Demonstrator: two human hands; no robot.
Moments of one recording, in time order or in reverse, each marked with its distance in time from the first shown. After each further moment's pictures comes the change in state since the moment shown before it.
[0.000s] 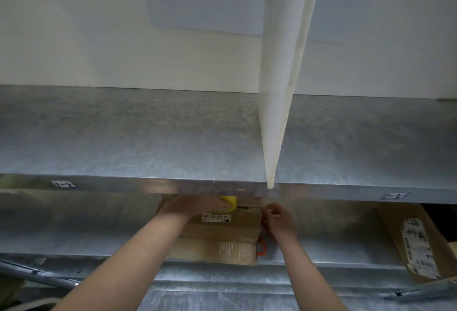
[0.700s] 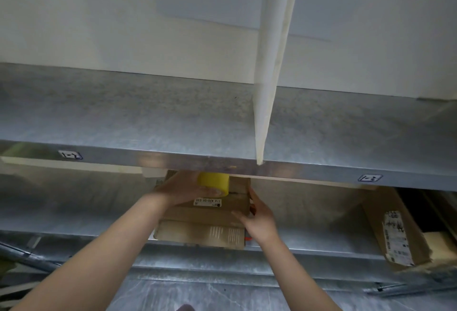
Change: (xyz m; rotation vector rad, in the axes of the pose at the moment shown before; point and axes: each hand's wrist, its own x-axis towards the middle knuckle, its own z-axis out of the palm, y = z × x) left_hand -0.067 0.012 -0.013 0.039 0.230 0.443; right_hand -0.054 -0.014 0.003 -0.079 -0.195 -0.308
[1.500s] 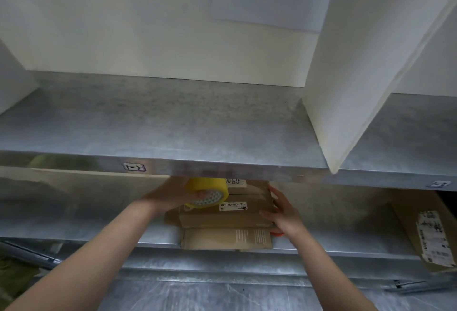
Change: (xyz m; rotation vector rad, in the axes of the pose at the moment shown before) left_hand -0.032 -0.091 -0.066 -0.132 -0.040 -0.137; right_hand 0.014 -0.021 0.023 0.320 -0.034 0.189
